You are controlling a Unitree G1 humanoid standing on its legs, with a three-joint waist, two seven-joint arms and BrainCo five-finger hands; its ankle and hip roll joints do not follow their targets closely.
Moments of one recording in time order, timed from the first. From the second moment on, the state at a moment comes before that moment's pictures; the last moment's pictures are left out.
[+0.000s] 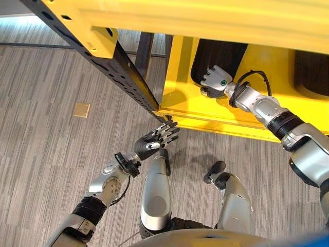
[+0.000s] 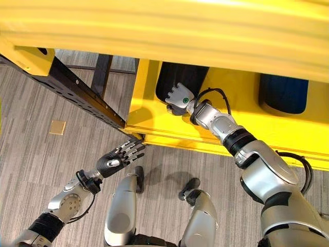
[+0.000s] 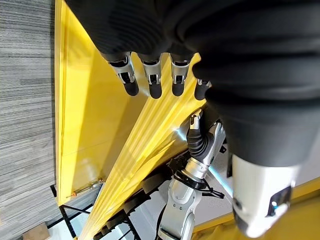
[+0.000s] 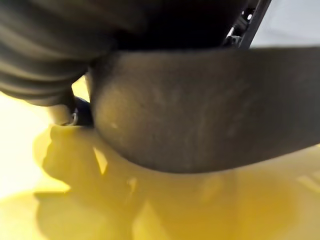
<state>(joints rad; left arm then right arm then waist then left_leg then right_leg) -0.12 0.51 -0.35 0.25 -1.01 -0.05 -0.70 -1.08 -0.63 0.87 0.68 -1.15 -0.19 -0.27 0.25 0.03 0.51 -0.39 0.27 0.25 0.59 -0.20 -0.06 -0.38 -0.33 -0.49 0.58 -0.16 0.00</state>
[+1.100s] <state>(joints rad) -0.11 0.51 -0.36 0.25 -1.01 -0.06 -0.69 -1.17 -0.65 0.91 0.70 -1.28 -0.20 -0.31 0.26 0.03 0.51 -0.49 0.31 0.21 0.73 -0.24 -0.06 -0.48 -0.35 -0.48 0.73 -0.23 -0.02</state>
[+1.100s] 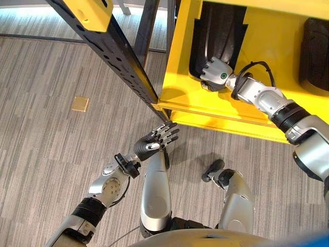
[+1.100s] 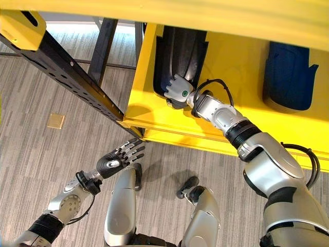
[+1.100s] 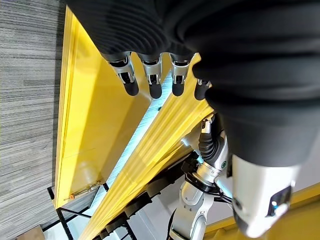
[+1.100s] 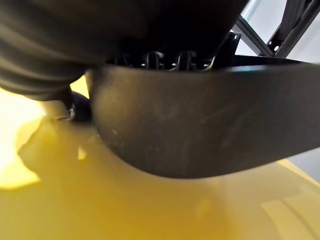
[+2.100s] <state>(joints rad) -0.13 0.49 -0.38 0.25 -1.02 -0.09 -0.69 -1.10 -0.62 0.84 0.77 -1.06 -0.06 -0.30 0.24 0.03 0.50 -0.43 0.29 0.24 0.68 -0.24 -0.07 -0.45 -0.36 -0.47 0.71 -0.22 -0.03</state>
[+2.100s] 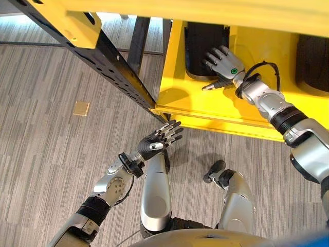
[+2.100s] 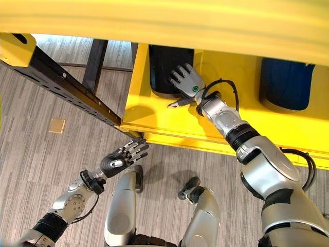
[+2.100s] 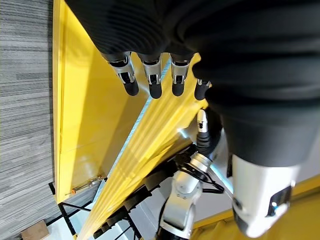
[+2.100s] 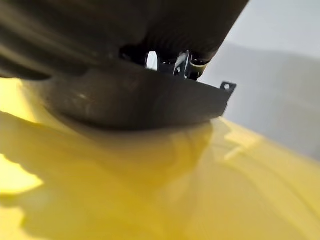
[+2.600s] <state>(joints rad) -0.12 0.47 -0.37 0.25 -1.01 -0.05 -0.68 -1.10 -0.60 0.79 0.60 -0.65 -0.06 0.13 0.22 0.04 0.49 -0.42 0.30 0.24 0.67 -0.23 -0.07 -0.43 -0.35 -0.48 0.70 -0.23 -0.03</state>
